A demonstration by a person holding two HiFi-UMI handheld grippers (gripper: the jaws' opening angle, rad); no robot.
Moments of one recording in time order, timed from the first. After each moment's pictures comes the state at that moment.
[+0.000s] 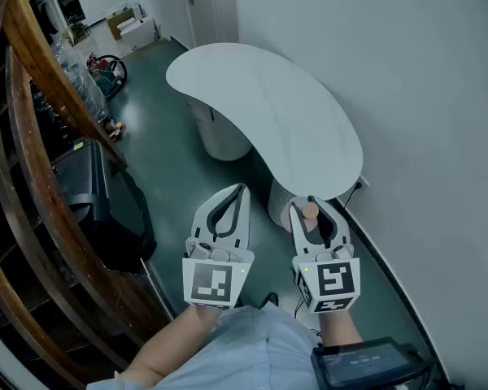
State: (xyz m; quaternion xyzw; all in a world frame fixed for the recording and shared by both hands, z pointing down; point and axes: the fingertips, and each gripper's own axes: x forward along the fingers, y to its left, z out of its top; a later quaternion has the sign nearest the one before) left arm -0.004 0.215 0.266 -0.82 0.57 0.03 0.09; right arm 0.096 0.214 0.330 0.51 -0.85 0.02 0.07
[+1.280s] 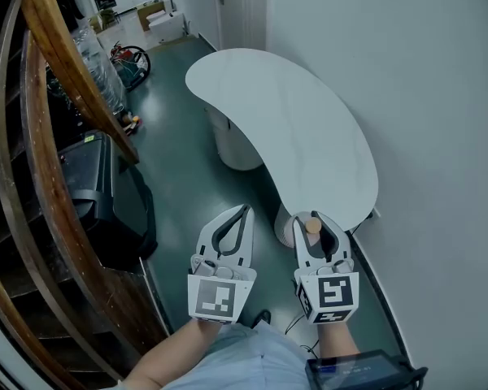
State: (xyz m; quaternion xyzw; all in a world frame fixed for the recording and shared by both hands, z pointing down) left arm -0.008 0.179 0.288 -0.78 0.62 0.01 0.08; right arm 0.093 0.159 0.349 0.47 -0.88 0.02 0.08
